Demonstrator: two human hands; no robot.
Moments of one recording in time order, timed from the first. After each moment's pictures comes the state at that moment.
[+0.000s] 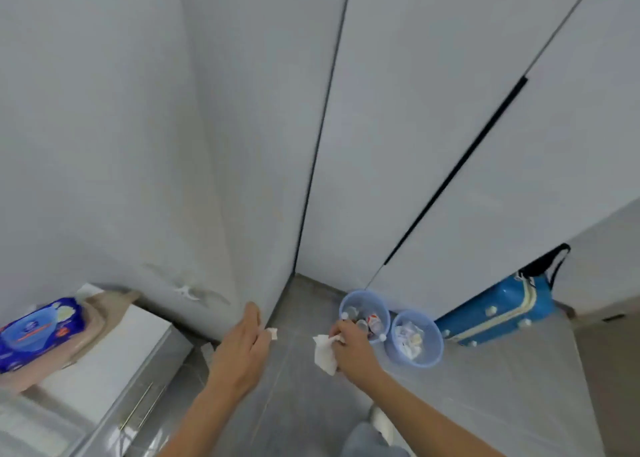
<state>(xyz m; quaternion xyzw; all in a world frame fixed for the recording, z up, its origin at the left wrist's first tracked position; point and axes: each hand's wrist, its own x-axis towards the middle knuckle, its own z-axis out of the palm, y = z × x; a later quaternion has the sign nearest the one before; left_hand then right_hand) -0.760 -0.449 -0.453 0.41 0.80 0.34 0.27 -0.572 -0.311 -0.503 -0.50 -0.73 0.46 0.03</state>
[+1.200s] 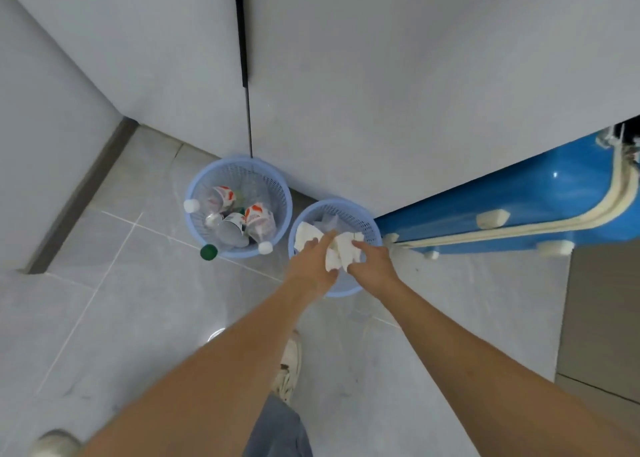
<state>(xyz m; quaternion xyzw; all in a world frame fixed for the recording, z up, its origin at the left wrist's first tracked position) -0.334 0.024 -1.030 0.42 0.74 0.14 0.51 -0.204 0.098 -1.009 -0.65 -0.61 0.45 -0.10</state>
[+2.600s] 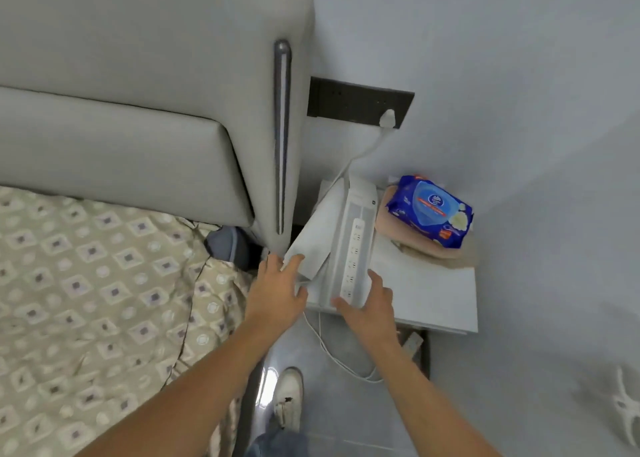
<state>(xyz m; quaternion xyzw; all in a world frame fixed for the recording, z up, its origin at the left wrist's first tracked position) -0.977 -0.859 -0.755 -0.14 0.96 0.22 0.11 -1.006 -0.672 -0.765 -0.11 -0.88 0.40 -0.24</state>
